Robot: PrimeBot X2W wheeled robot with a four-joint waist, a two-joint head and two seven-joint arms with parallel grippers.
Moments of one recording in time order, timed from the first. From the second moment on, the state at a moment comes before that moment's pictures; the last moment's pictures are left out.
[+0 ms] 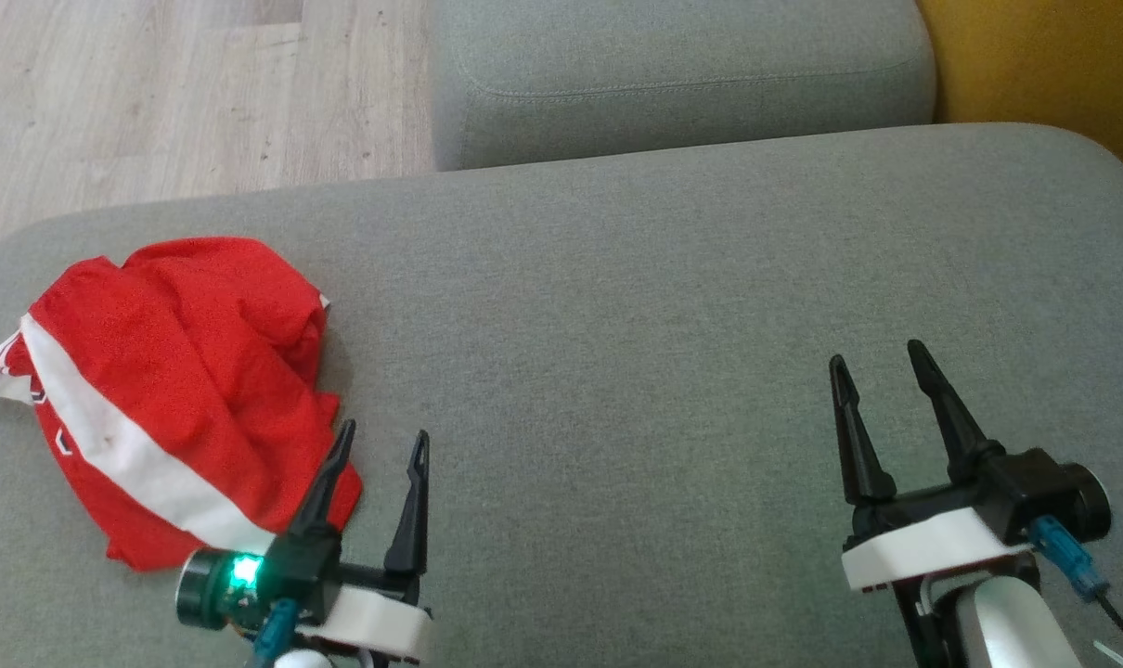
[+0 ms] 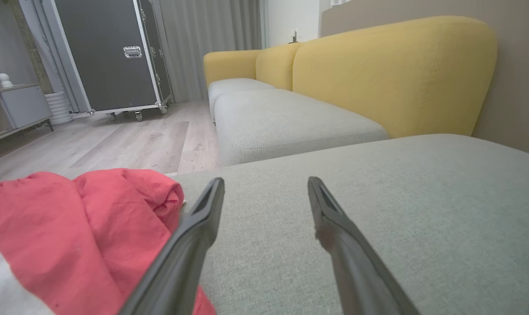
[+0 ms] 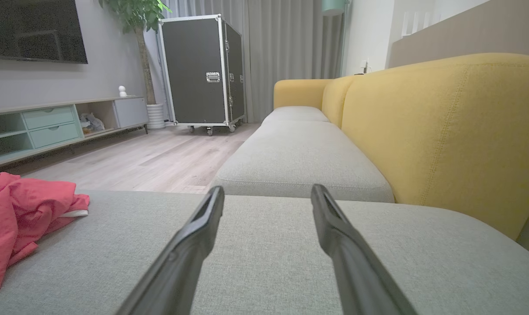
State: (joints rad) left arm -0.04 0.17 -0.40 0.21 -0.21 0.12 -0.21; right arm -0.02 -0.04 0.08 0.12 0.03 0.12 -0.20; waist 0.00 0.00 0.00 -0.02
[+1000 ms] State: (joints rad) left arm 0.03 0.05 -0.19 0.24 -0.24 -0.04 -0.25; right arm 0.01 -0.04 0.06 0.24 0.21 0.12 -0.25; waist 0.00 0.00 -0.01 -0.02
